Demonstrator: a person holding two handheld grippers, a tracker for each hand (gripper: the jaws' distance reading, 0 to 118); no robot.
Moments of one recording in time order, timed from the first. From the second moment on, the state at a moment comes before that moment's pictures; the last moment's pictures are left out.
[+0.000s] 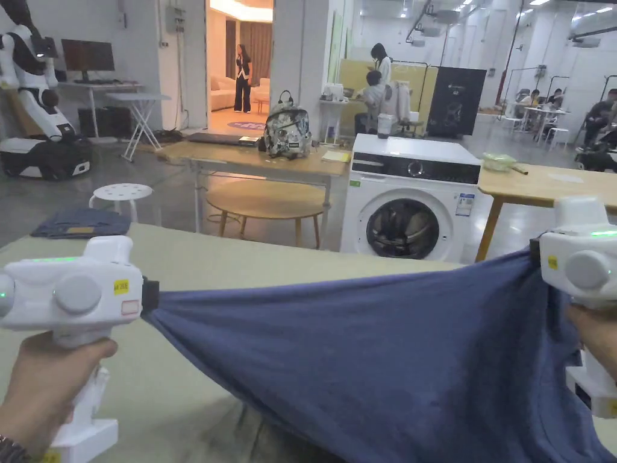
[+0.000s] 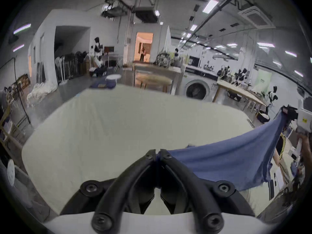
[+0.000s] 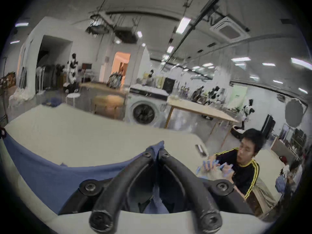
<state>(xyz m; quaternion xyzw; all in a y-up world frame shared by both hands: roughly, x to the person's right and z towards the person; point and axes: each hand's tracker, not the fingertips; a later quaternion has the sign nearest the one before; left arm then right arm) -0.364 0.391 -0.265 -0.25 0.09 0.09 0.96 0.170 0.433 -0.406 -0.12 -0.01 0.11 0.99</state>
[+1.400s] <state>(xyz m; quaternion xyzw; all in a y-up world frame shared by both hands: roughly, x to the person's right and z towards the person) -0.318 0.620 -0.451 -0.07 0.14 -0.01 0.99 0.200 0.590 -0.507 0.01 -0.09 0.07 0.99</state>
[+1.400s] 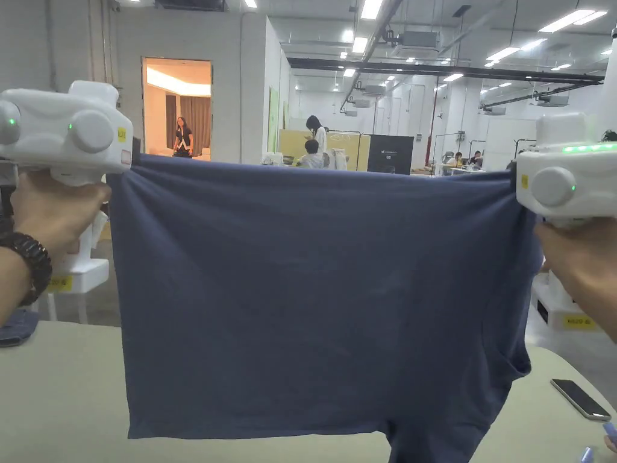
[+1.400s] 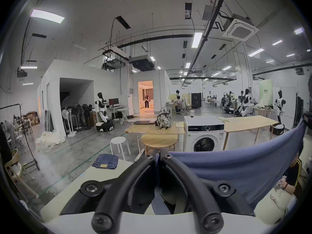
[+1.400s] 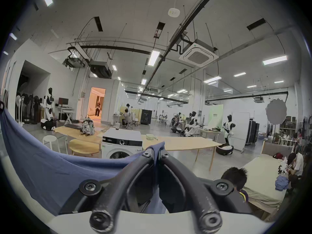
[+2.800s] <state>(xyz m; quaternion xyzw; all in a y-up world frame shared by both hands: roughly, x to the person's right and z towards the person) -0.288 0.283 -0.133 -0.31 0.04 0.01 0.95 0.249 0.262 -0.185 -0.28 -0.03 0.11 0.96</state>
